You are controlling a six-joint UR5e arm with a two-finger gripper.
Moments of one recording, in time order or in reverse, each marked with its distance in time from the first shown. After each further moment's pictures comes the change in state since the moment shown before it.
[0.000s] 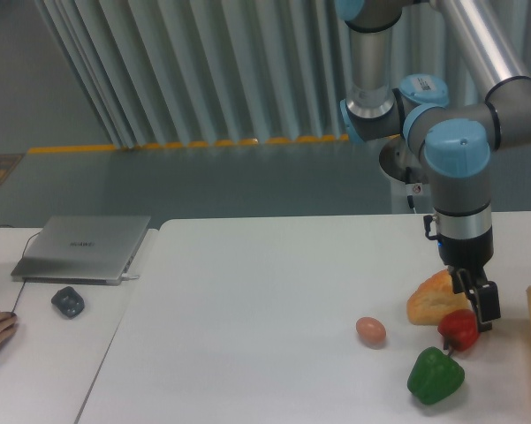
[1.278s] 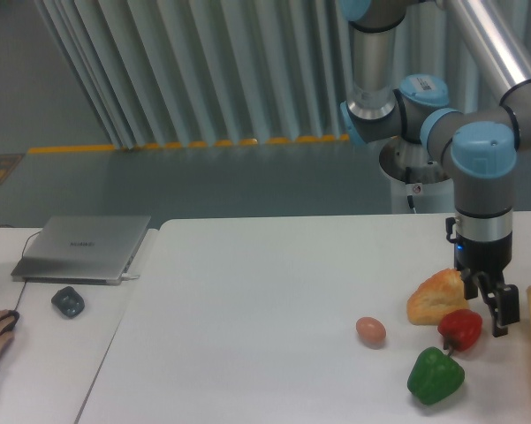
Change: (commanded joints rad) arm 0.095 -0.017 -0.028 0.087 -0.025 0.101
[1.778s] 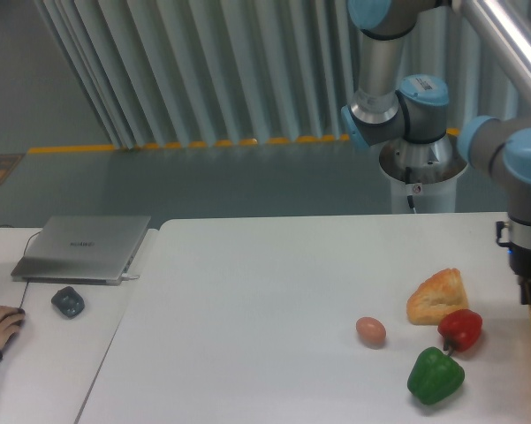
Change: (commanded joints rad) arm 0.097 -0.070 0.049 -0.008 0.035 0.517
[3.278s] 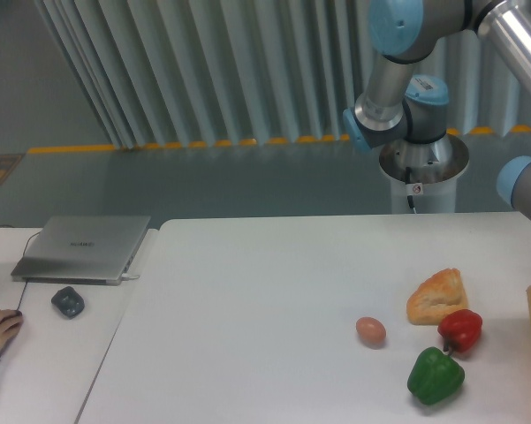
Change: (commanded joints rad) arm 0.028 -0.101 0.011 -0.002 0.180 0.292
